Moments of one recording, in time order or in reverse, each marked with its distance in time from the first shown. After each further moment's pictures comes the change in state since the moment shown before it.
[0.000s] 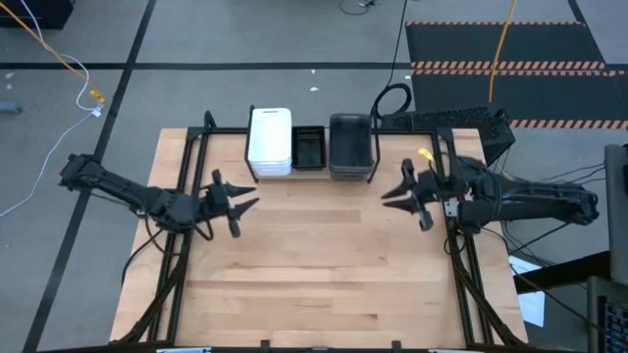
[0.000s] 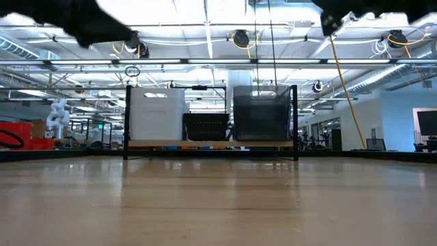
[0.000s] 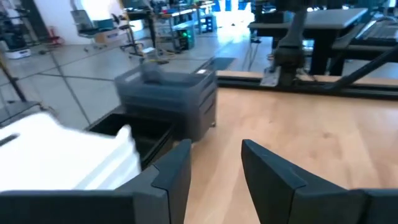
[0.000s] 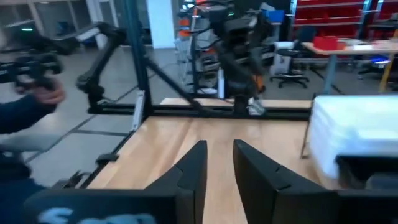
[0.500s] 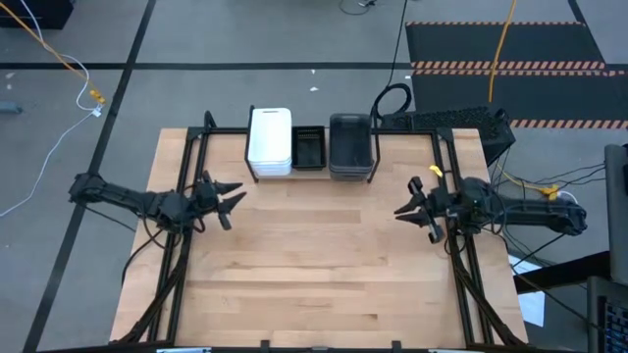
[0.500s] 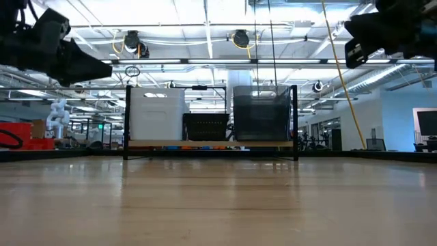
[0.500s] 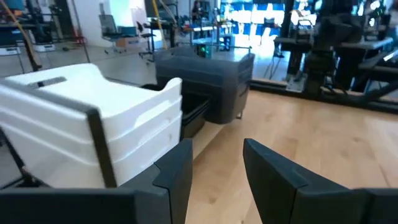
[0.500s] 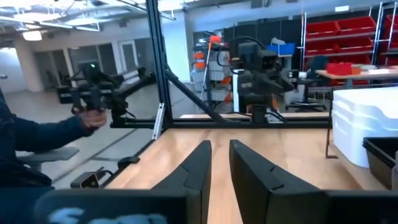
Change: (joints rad) left arm 0.090 -0.458 -0.356 0.017 0.020 -0.019; right arm 0.030 -0.398 -0.443 0.225 -0.029 0.098
